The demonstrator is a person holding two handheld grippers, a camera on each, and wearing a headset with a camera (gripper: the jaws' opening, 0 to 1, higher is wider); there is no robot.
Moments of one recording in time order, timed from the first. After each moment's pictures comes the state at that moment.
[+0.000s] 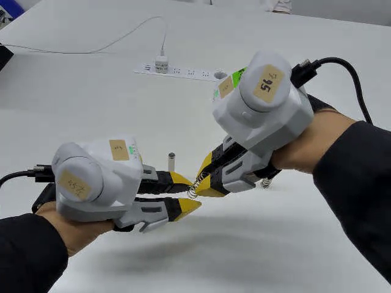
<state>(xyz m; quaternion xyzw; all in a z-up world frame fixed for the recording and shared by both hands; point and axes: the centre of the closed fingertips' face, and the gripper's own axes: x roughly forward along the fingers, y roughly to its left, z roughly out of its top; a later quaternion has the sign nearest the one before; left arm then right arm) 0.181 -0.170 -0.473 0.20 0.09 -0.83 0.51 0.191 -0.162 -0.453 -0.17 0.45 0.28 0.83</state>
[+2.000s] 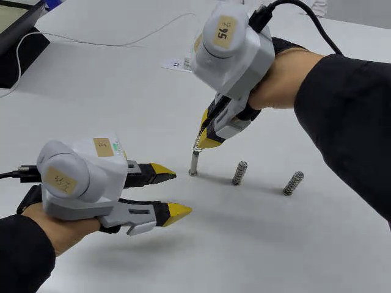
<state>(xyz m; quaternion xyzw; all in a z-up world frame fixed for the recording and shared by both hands) 0.223 -0.141 -0.485 0.19 0.13 -0.78 0.58 0.267 -0.188 -0.457 -0.26 0.49 0.31 0.77</state>
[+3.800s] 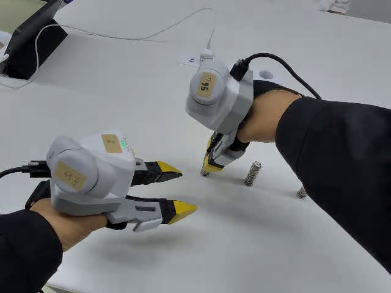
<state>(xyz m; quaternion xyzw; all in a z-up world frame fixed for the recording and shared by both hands) 0.231 -0.135 -0.491 0.19 0.14 -0.77 0.59 0.269 -0.187 -0.526 -0.25 0.54 0.29 0.75</state>
